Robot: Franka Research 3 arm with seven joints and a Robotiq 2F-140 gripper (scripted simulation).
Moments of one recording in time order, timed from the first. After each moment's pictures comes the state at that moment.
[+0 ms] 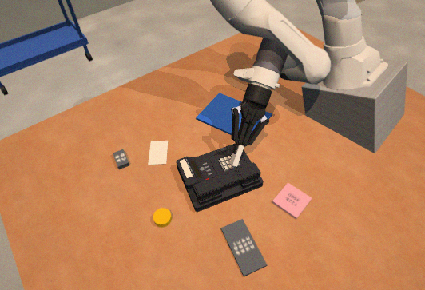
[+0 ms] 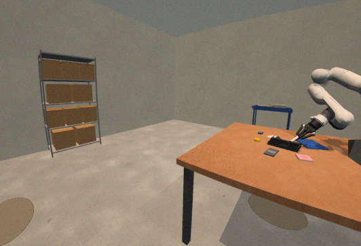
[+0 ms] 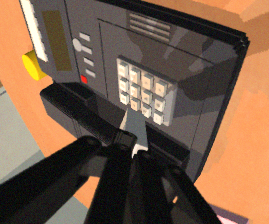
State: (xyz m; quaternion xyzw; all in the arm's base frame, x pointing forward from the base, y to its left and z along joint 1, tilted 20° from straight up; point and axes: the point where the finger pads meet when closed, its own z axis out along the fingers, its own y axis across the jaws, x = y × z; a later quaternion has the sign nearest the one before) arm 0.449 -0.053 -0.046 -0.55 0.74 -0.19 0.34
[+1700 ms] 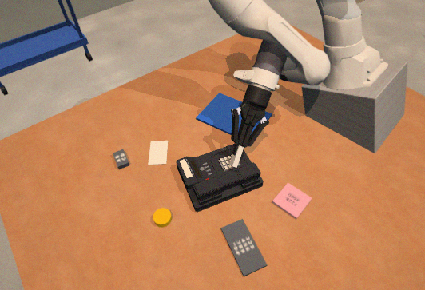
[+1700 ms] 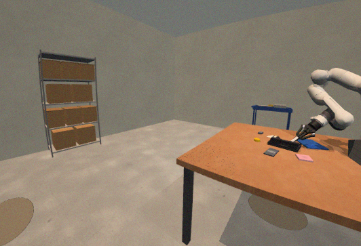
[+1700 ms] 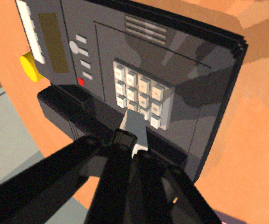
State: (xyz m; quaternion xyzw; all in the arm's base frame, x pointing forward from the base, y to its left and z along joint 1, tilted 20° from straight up) arm 0.449 -0.055 -0.051 -0.55 0.74 -0.19 0.34
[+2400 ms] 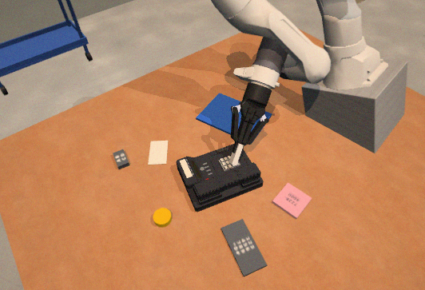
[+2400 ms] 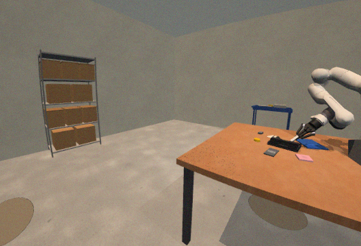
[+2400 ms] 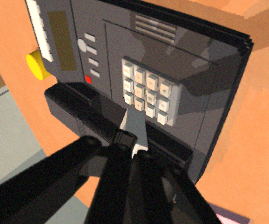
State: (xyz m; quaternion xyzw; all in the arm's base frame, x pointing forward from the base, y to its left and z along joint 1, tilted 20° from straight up) arm 0.449 -0.054 -0.042 -0.55 0.74 -0.19 0.34
